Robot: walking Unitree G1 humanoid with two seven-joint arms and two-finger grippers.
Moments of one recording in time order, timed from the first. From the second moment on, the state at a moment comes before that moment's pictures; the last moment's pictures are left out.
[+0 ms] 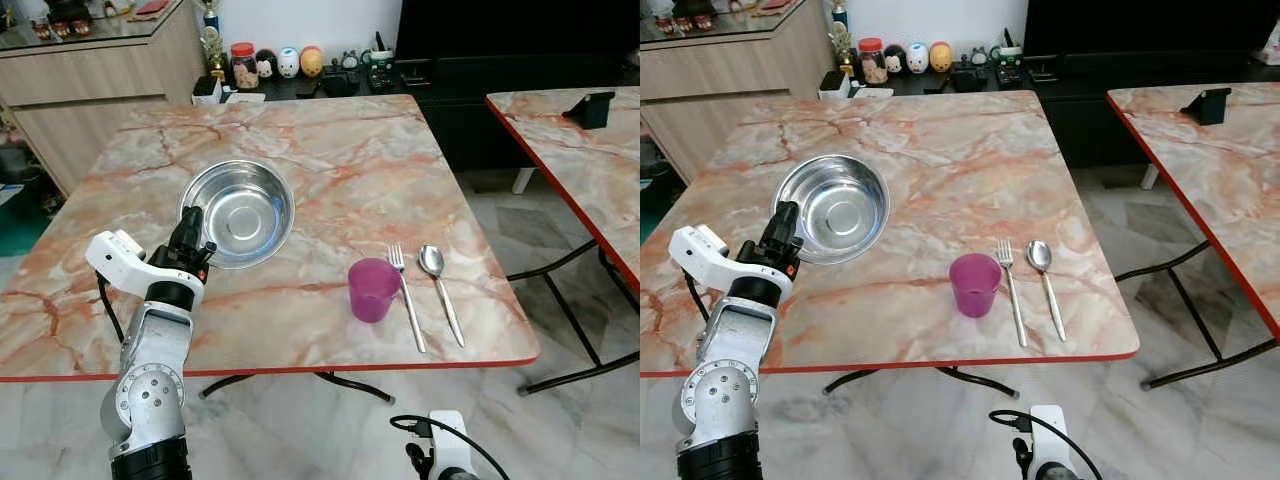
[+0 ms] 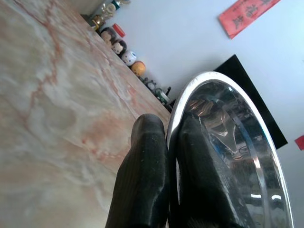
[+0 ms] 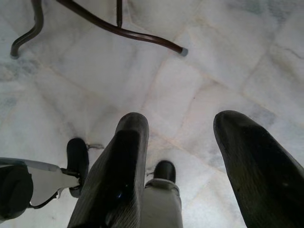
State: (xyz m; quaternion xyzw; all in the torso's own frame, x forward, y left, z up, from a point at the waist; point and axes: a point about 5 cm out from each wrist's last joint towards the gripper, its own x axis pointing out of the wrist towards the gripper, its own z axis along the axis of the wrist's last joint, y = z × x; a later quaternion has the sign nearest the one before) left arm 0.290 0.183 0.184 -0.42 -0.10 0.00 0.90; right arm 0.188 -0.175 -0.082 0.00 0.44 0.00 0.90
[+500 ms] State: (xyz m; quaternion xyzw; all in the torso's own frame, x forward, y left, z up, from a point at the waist) left arm 0.291 0.188 0.193 -0.41 -0.12 0.00 0.91; right arm 0.190 -0.169 -0.082 0.00 0.44 0.01 0.90
